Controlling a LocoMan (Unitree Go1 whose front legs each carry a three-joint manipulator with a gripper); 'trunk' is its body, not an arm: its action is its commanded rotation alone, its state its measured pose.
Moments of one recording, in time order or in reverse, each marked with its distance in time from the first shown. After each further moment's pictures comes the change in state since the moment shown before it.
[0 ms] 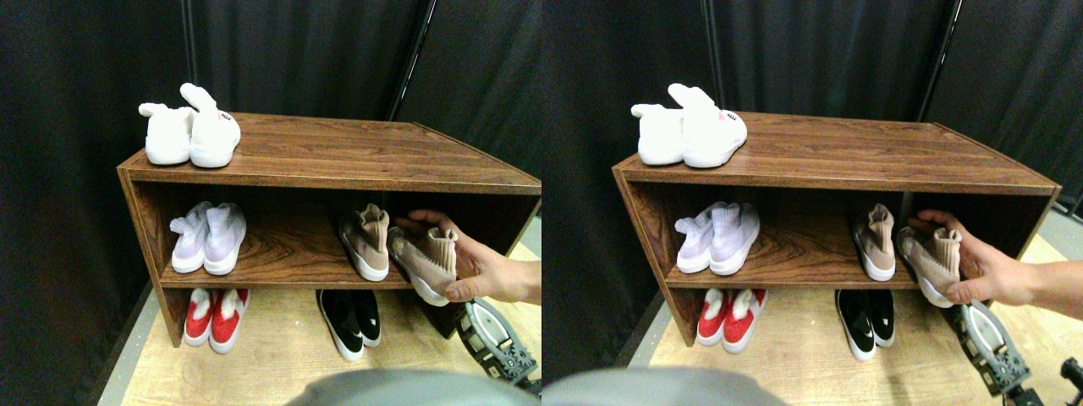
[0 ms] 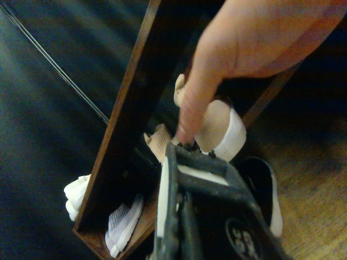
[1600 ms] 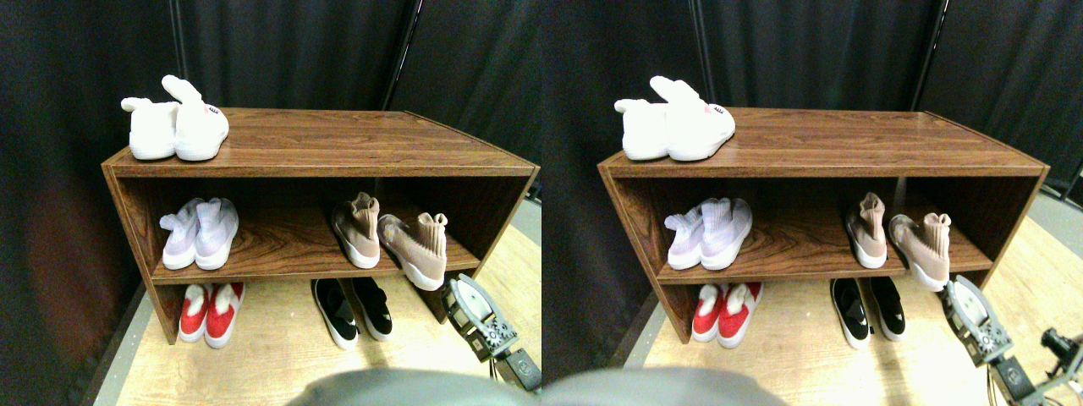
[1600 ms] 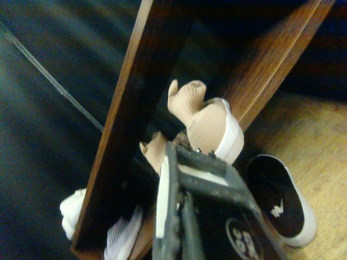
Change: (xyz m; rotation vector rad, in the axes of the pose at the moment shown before) right arm 0.008 -0.002 0.003 0.093 -0.052 -0.019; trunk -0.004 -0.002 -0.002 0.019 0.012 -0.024
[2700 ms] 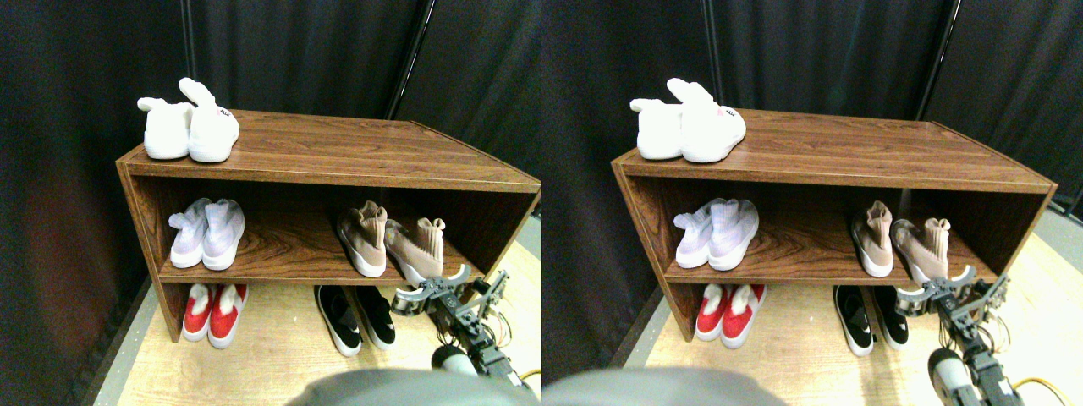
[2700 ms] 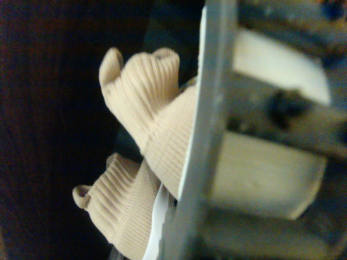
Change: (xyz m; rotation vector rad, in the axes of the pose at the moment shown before) right arm 0.080 -0.038 -0.013 0.017 -0.009 -0.222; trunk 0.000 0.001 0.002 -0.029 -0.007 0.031
